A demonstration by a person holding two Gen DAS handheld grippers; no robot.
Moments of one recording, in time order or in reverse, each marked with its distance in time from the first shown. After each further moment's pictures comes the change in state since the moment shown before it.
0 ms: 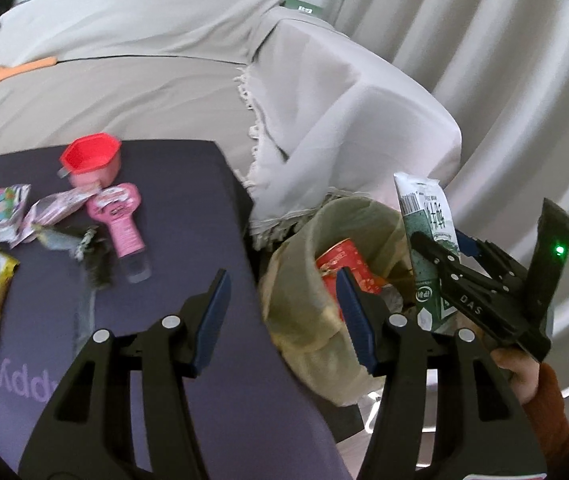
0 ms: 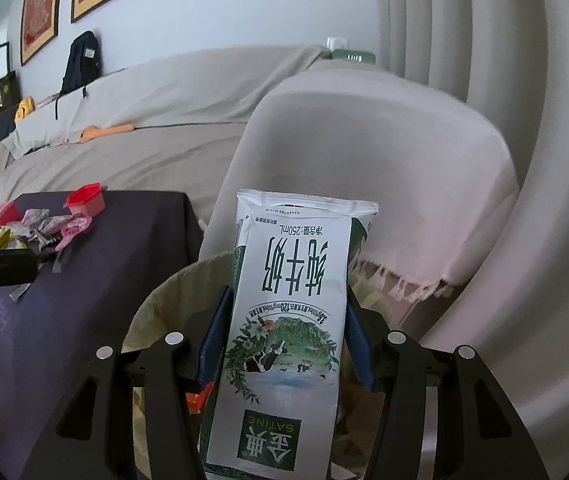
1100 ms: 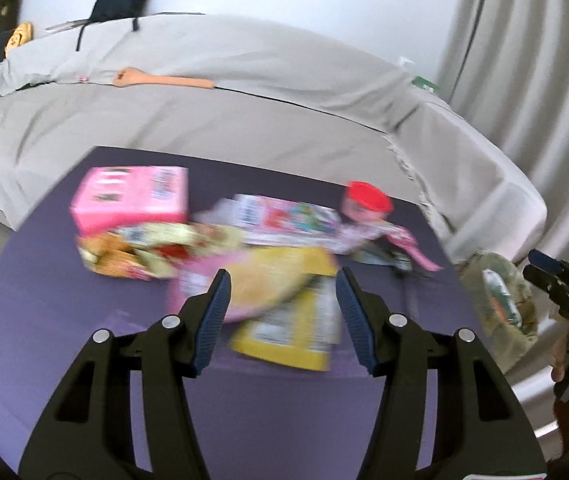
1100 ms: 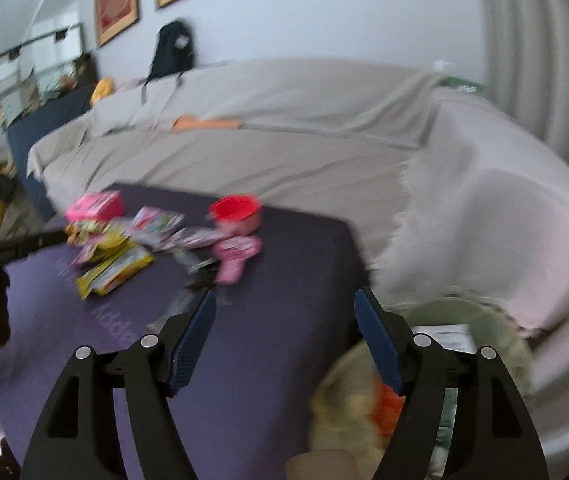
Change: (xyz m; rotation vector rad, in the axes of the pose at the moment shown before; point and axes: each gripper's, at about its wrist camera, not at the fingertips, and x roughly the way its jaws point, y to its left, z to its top) left arm -0.152 0.228 -0.046 -0.136 -0.211 0.278; right arm -0.021 0.167 0.042 -0.161 0.022 0.264
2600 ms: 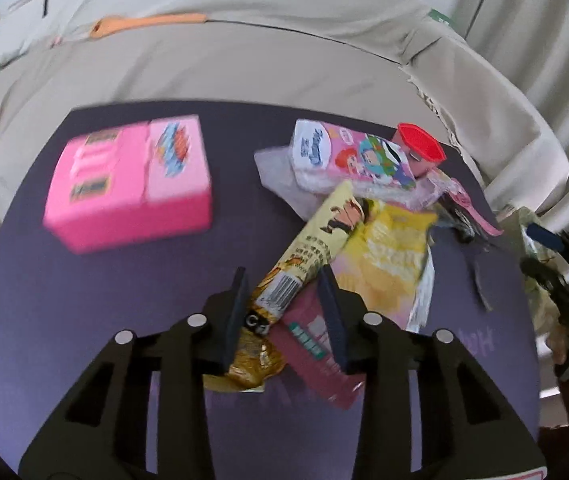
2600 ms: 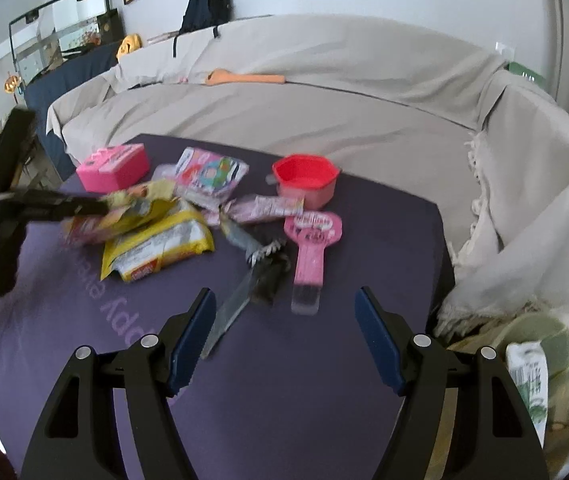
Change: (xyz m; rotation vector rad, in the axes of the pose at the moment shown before) left arm 0.060 0.043 0.014 0.050 0.295 -0.012; right arm 0.071 0.052 0.005 -0.064 0.112 0.066
